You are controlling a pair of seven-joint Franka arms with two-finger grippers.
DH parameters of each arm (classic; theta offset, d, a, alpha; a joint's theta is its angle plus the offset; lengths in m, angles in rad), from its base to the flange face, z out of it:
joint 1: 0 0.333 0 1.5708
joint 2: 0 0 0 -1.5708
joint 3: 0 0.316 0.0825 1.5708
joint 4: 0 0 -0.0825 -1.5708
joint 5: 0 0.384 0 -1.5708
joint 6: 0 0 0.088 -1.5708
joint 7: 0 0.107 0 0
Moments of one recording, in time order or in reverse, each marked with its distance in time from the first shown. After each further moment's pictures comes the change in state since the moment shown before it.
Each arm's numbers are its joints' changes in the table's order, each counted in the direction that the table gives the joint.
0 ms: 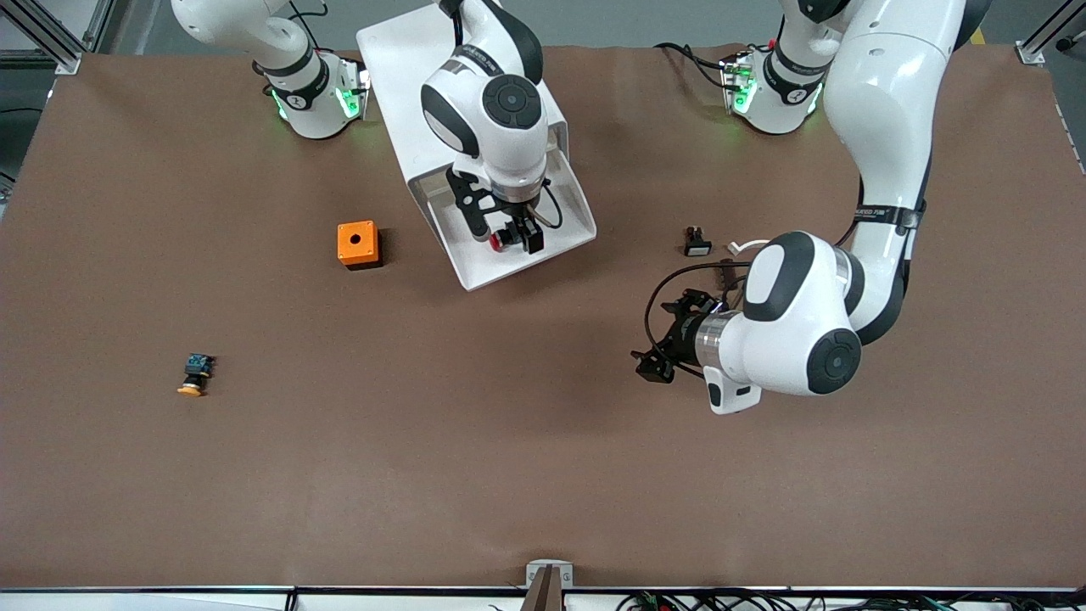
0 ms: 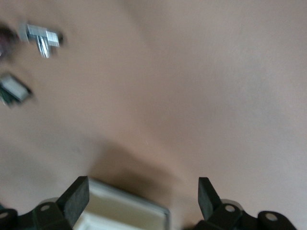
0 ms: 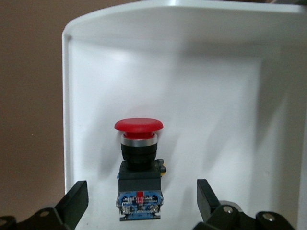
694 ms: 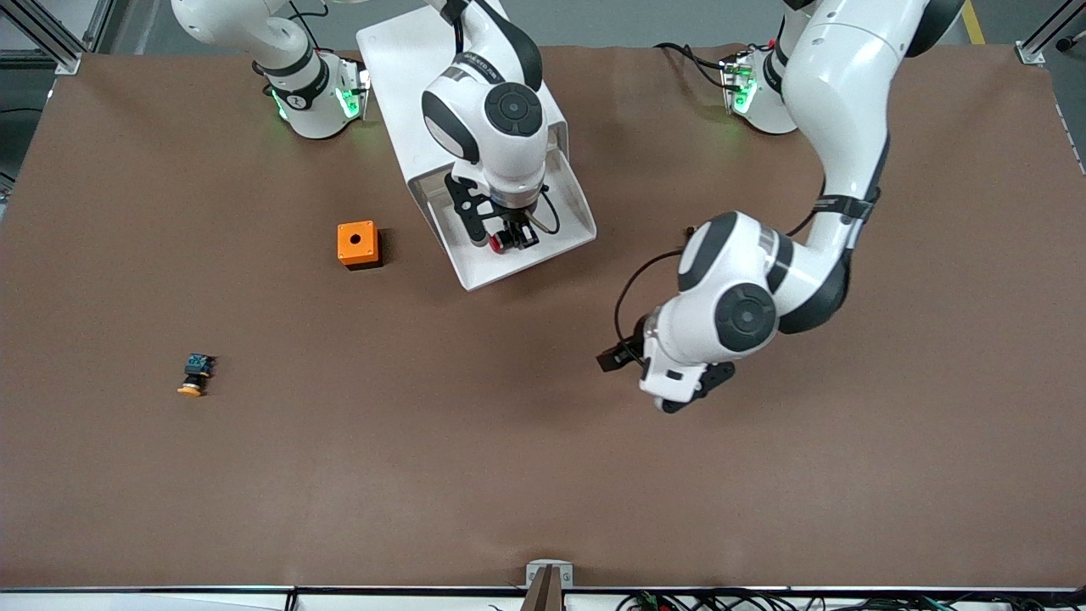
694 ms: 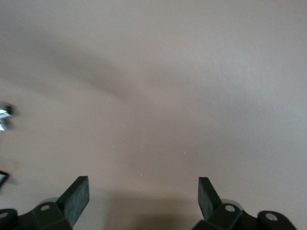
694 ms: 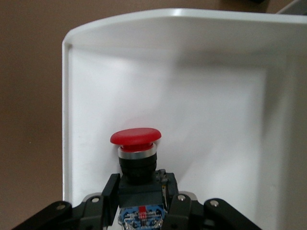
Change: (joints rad) left arm -0.121 -0.008 -0.021 -0.063 0.139 -0.216 0.277; right arm 0.000 -0.011 -0.006 0.002 -0.020 0.001 0.000
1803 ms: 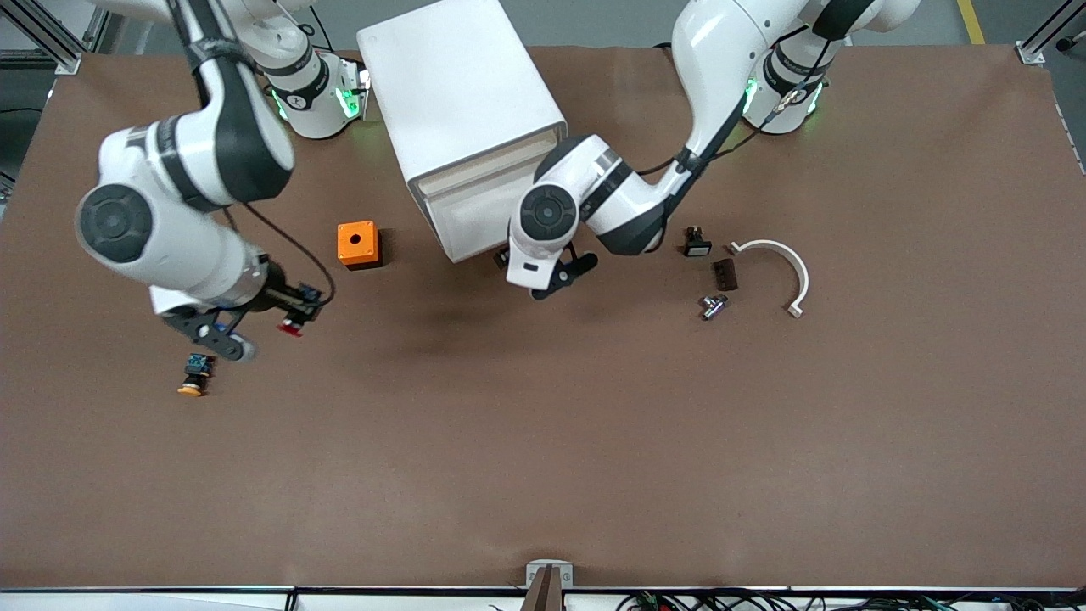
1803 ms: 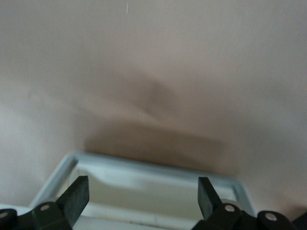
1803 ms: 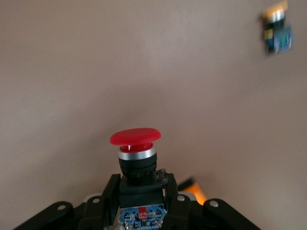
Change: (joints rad) left arm -0.256 0.024 -0.126 -0.176 0.001 -0.045 -0.428; right arm -0.668 0.133 -0.030 0.009 0.073 0.146 -1.452
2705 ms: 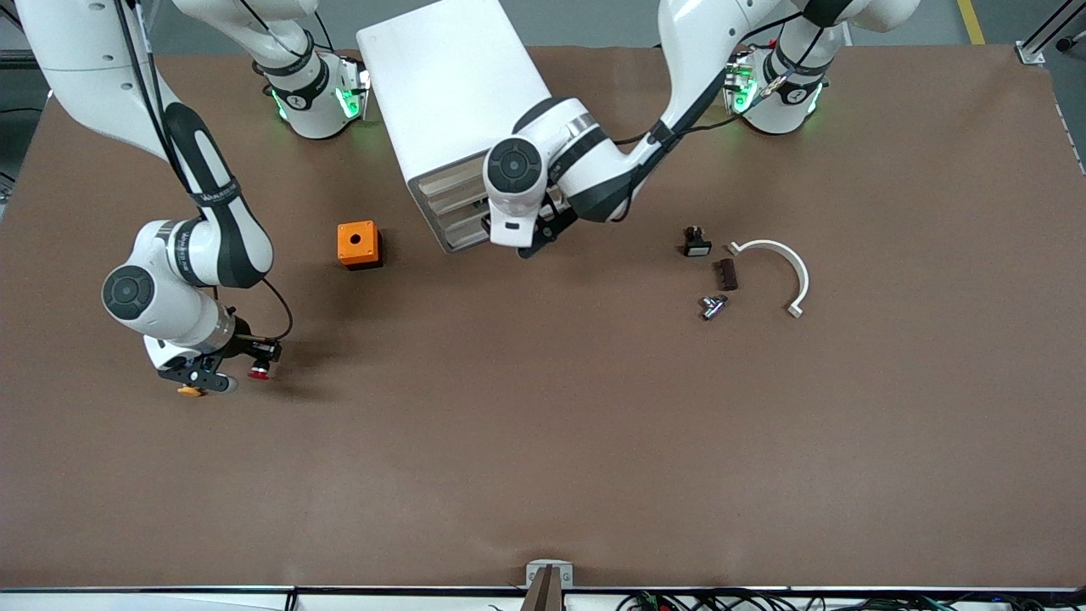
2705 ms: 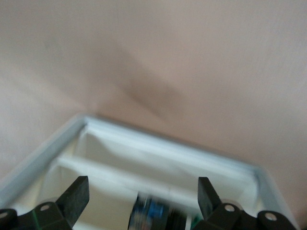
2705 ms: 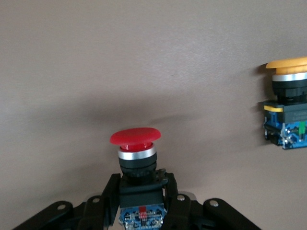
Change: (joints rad) left arm 0.017 0.036 -0.057 -0.056 0.098 -0.009 -0.195; right arm -0.198 -0.234 0.002 -0.267 -0.073 -0.574 -0.340
